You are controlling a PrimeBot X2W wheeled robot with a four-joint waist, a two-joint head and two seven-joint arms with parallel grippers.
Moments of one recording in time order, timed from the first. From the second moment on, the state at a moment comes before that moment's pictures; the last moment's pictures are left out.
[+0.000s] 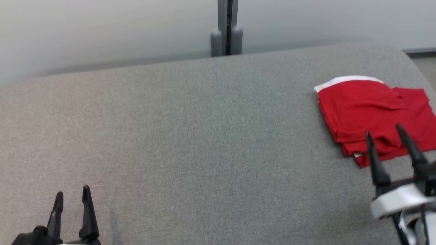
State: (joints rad) left arm 0.09 0.05 0.16 0.17 -0.32 -0.08 -0.26; right arm -0.20 -0.20 -0.04 0.23 -0.01 0.13 -0.23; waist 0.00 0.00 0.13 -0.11
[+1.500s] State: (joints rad) left arm 0.15 0.03 0.13 0.27 -0.62 -0.07 -0.17; right arm 0.07 -0.03 -0.11 0.18 0.37 0.13 -0.16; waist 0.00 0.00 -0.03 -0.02
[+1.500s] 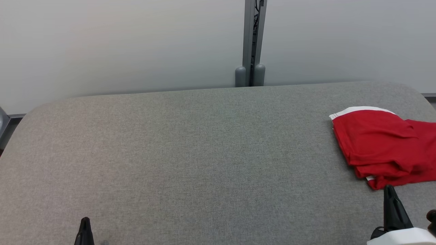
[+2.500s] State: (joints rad) left arm 0.06 0.04 0.12 0.26 -0.99 -0.09 -0.06; right arm 0.01 -0.04 -0.11 0.21 0.84 0.13 -0.06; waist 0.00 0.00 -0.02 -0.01
